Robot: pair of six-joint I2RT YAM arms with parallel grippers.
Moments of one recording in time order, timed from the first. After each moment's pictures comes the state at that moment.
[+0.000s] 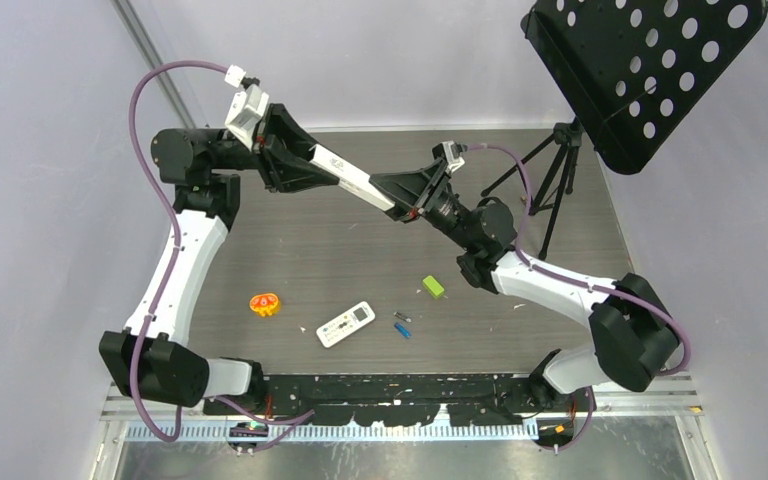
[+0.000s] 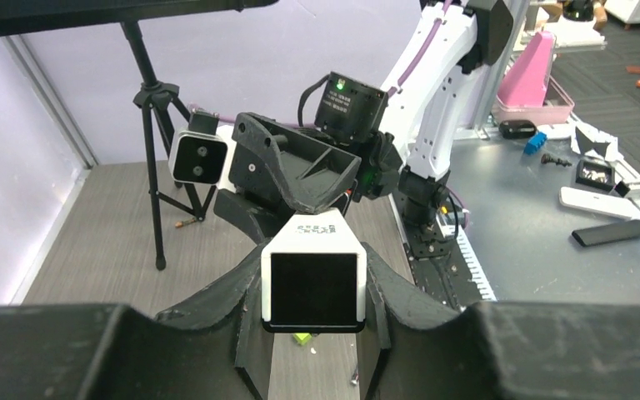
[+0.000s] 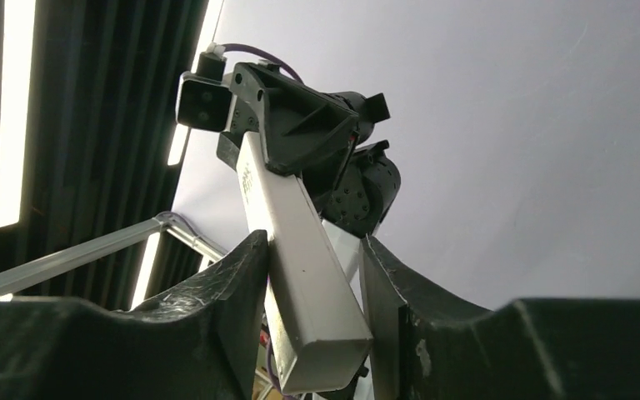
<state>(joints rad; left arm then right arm) -0.16 1.32 1.38 0.76 1.49 -0.76 0.74 1.41 0.85 1.15 -0.30 1.56</state>
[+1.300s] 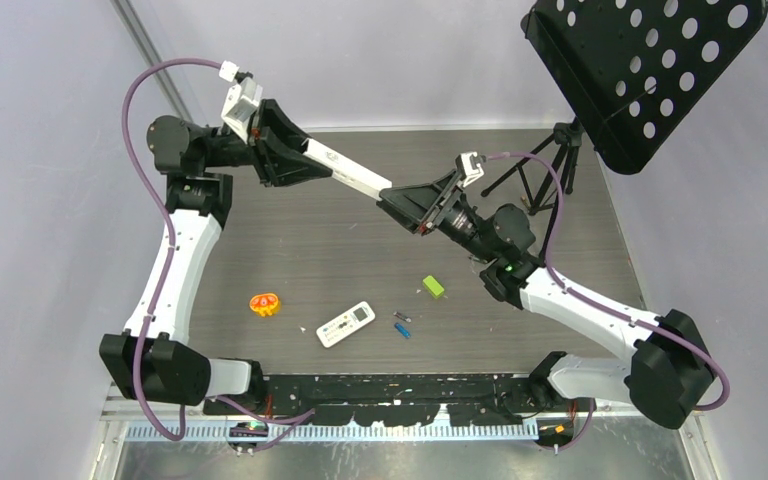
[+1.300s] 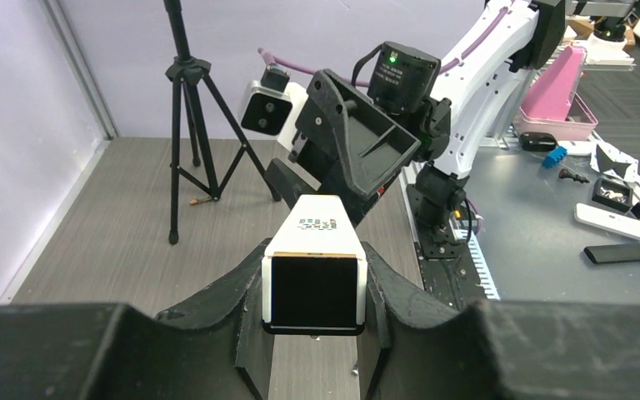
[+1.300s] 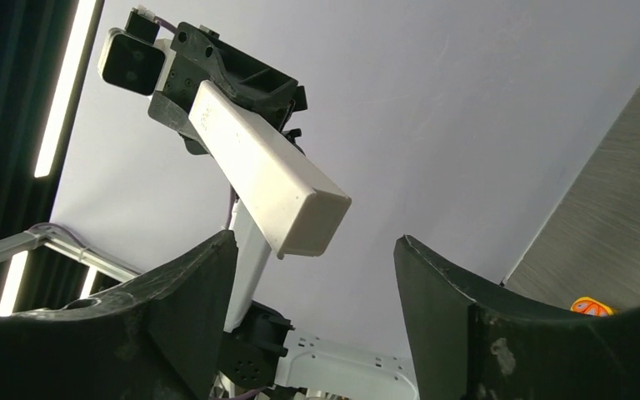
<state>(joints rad) -0.09 1.32 1.39 0.58 1.46 -0.65 0.72 1.21 0.77 0.82 -0.26 1.35</state>
